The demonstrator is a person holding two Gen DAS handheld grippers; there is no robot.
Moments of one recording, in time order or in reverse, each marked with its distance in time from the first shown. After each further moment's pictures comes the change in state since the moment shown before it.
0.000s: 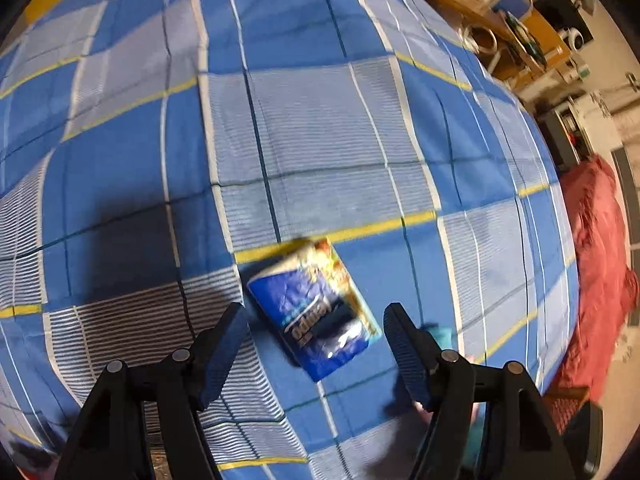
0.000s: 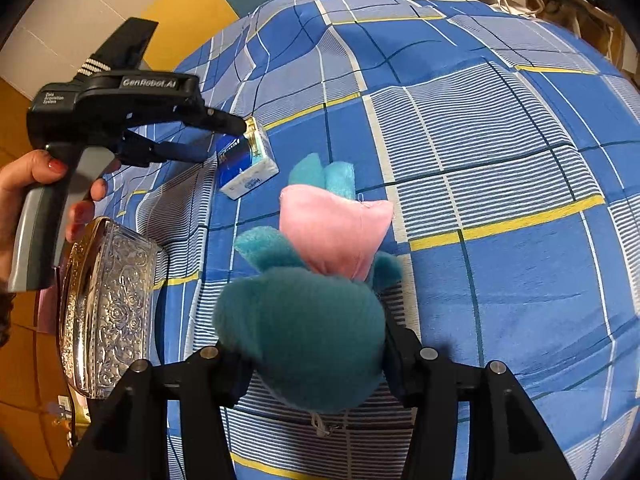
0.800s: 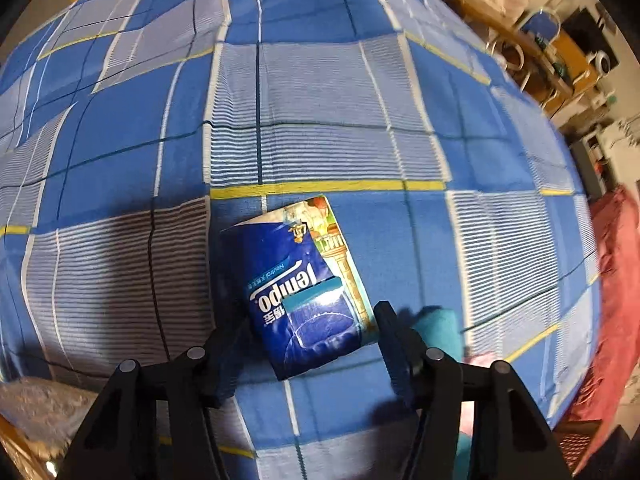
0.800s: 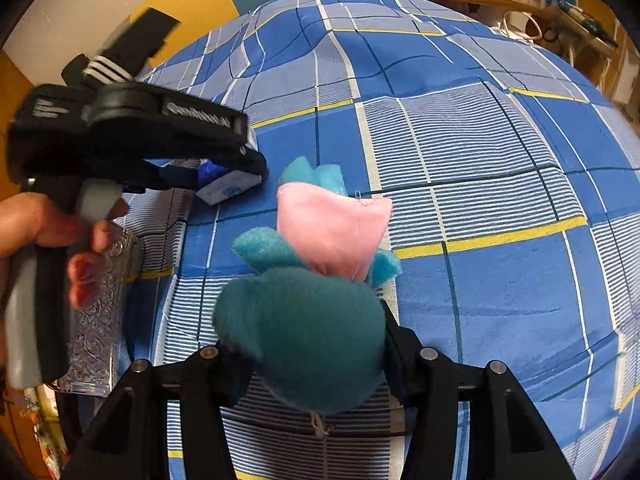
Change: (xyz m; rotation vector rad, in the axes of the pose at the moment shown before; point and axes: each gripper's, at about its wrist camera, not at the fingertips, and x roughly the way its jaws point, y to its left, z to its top) left arm 0.027 -0.028 -0.038 -0.091 -0.067 0.085; right arm 0.003 0.006 -0.003 -0.077 -0.027 -0.104
